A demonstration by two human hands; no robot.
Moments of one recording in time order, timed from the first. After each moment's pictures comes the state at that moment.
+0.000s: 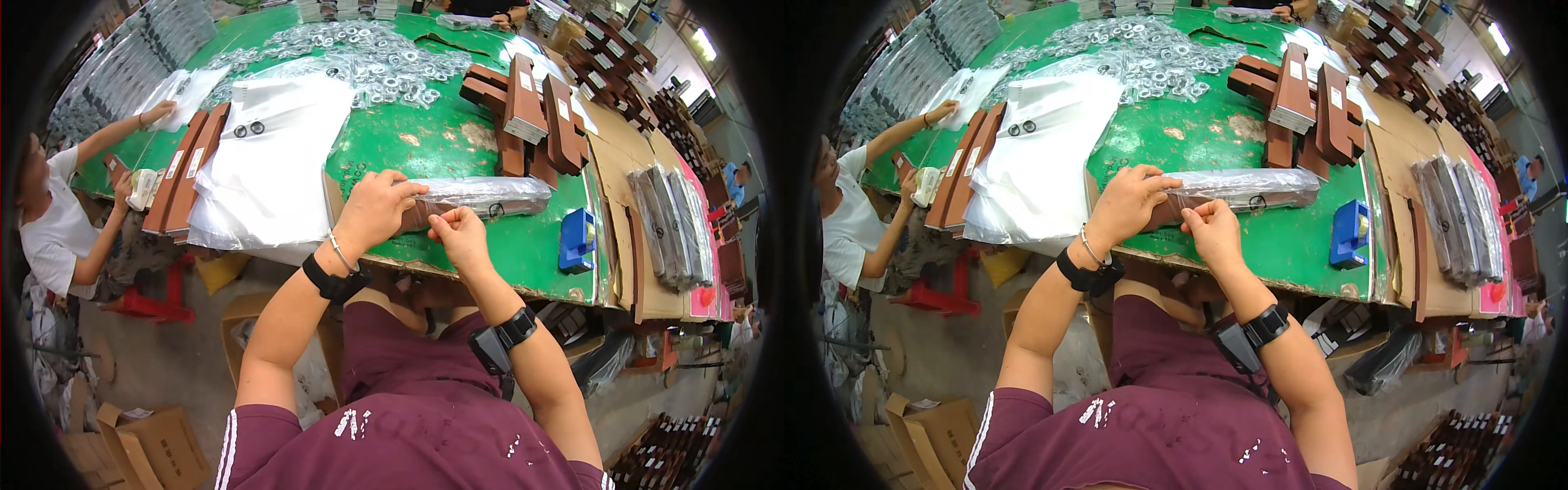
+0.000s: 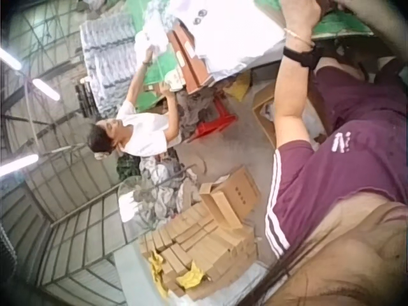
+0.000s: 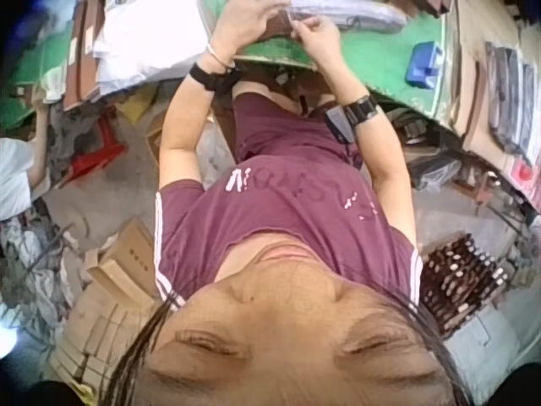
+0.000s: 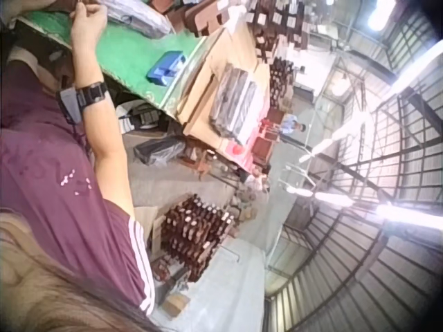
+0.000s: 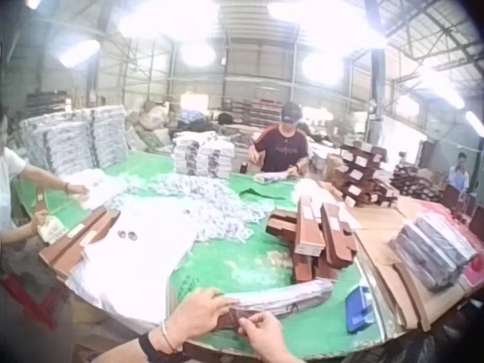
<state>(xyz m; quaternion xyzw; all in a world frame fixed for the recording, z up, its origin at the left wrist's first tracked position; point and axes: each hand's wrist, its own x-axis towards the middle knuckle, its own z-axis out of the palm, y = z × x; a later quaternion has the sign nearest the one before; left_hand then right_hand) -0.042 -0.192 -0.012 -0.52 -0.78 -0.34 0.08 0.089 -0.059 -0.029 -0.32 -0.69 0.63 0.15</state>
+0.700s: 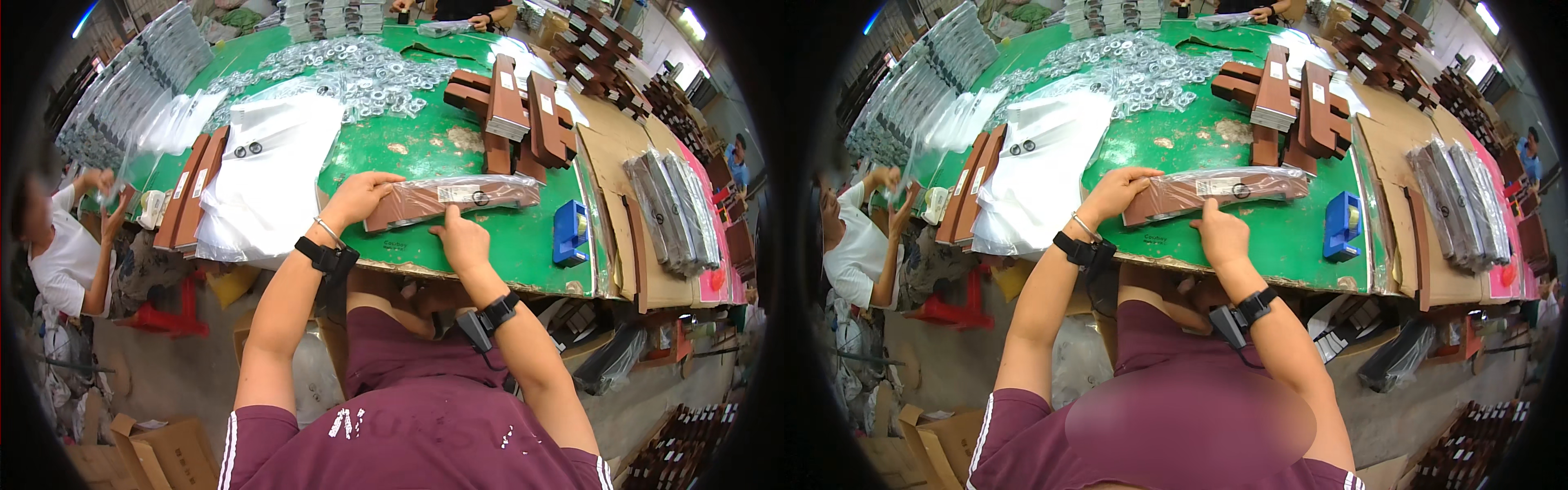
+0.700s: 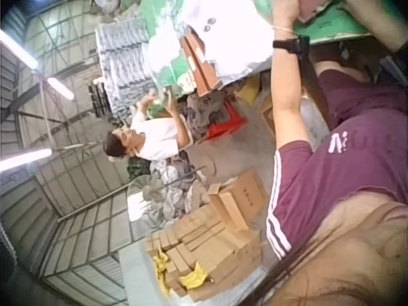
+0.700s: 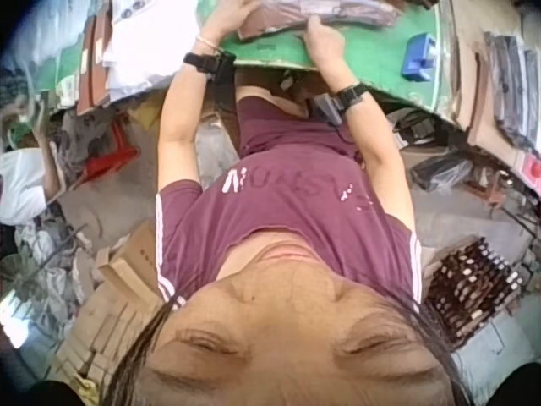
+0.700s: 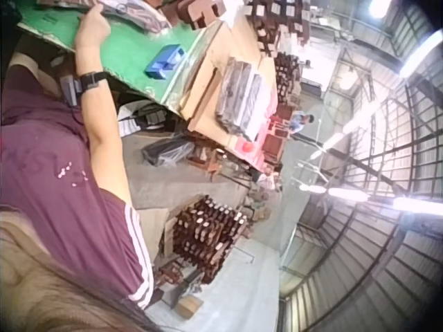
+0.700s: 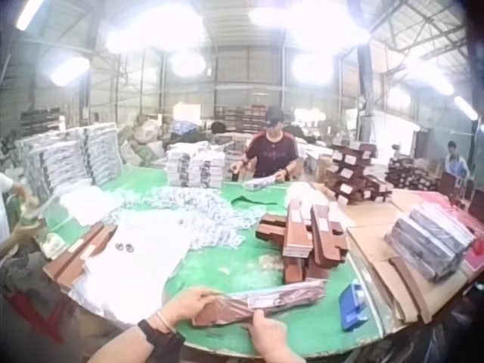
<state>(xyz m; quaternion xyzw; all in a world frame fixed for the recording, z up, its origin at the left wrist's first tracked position) -0.080 -0.170 -0.004 -0.44 -0.78 -0.40 -0.19 0.108 -0.031 -0.043 -0.22 -0.95 0.12 0.18</state>
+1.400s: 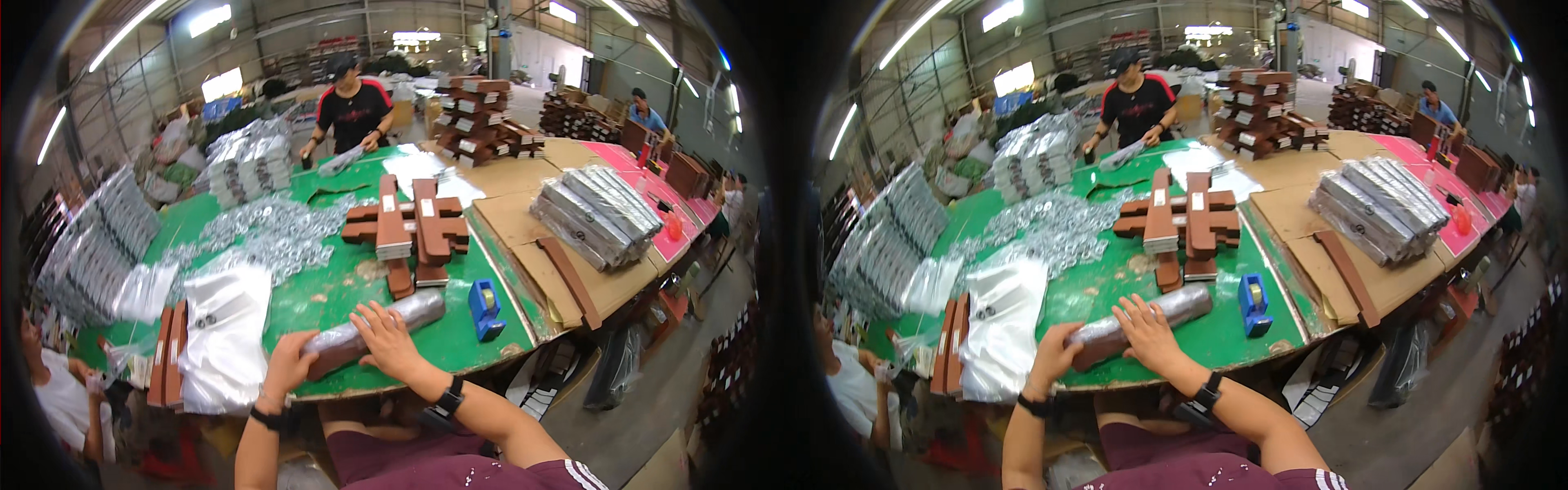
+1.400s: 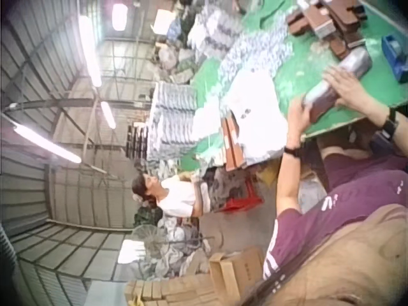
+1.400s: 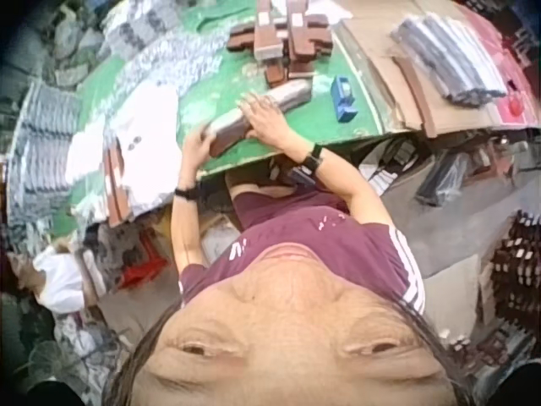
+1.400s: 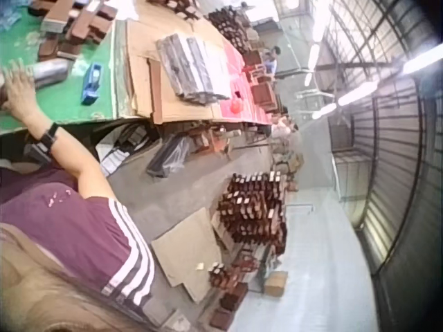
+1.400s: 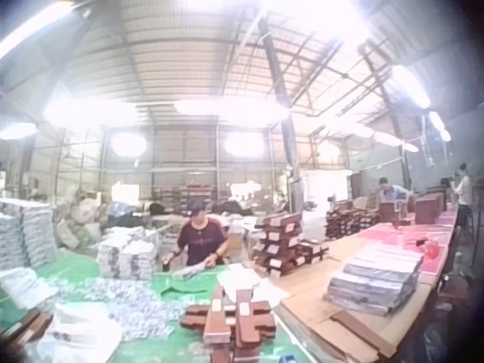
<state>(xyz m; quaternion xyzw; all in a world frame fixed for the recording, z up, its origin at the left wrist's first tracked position) -0.049 -0.208 0.010 -0.57 -0.74 -0.35 0.04 0.123 -0.018 -0.007 -0.08 -0.95 0.05 0.29</state>
